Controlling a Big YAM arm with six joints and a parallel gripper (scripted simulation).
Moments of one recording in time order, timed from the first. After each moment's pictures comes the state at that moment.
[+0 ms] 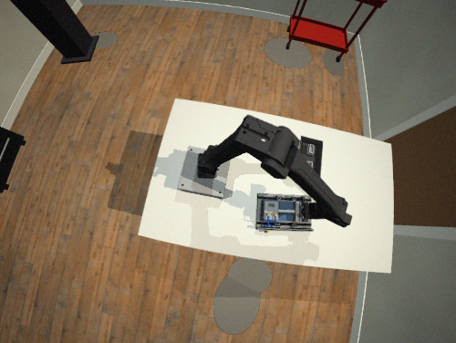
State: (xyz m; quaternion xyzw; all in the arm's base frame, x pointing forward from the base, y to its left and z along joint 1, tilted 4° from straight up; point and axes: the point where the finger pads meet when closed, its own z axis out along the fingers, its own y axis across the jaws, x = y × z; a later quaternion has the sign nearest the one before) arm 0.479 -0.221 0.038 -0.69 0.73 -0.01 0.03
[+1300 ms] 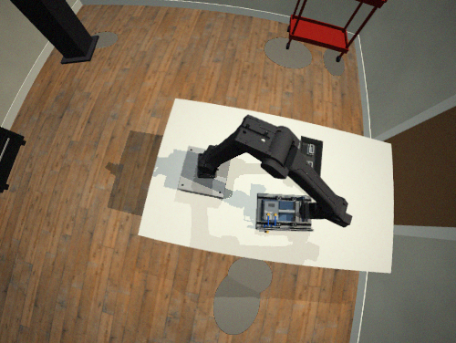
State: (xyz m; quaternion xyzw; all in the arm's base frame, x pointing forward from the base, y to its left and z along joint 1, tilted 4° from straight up) arm 0.479 -0.221 0.039 -0.69 0.73 -0.01 0.03
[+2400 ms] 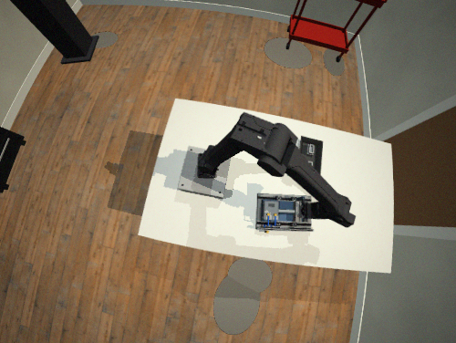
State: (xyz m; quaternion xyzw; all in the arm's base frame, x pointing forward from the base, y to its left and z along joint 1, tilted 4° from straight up) arm 0.480 -0.222 0.058 -0.69 0.73 -0.01 0.03
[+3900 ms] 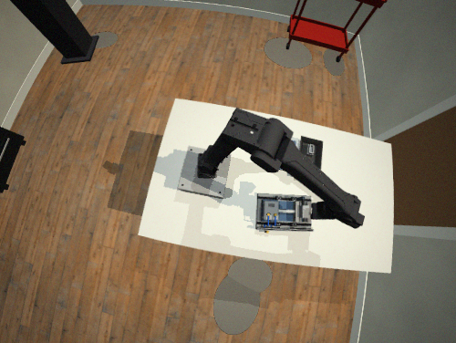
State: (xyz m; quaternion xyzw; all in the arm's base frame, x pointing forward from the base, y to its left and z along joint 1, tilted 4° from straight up) arm 0.479 -0.224 0.105 -0.68 0.73 -0.01 0.03
